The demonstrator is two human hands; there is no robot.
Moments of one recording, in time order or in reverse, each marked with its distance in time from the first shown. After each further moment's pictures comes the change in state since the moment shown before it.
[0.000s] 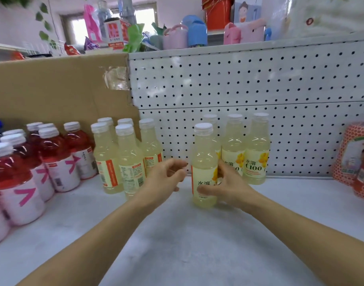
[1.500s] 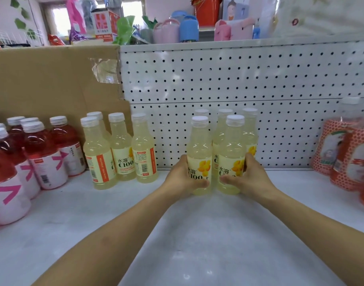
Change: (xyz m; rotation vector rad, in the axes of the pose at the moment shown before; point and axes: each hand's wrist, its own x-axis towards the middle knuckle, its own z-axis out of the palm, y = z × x) left_hand 0.020 -0.005 0.058 0.041 -0.130 -0.049; right_hand -0.029 0.022 -0.049 -0.100 0.303 0.138
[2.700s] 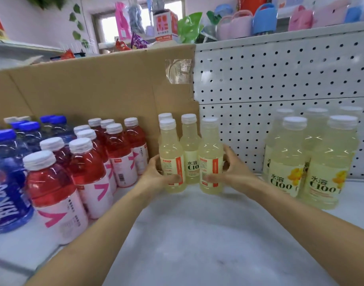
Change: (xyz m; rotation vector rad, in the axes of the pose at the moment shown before) left_hand -0.033 -0.113 -0.211 -0.176 0.295 -0.244; right_hand 0.035 -0.104 0.186 0.173 -0.383 -0.090
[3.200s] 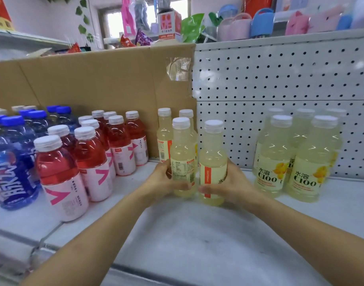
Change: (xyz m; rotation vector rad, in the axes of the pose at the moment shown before) left_hand -0.047 0.009 0.026 0.063 -0.180 0.067; right_hand -0.060 -0.001 0.000 -0.018 -0.036 -0.041
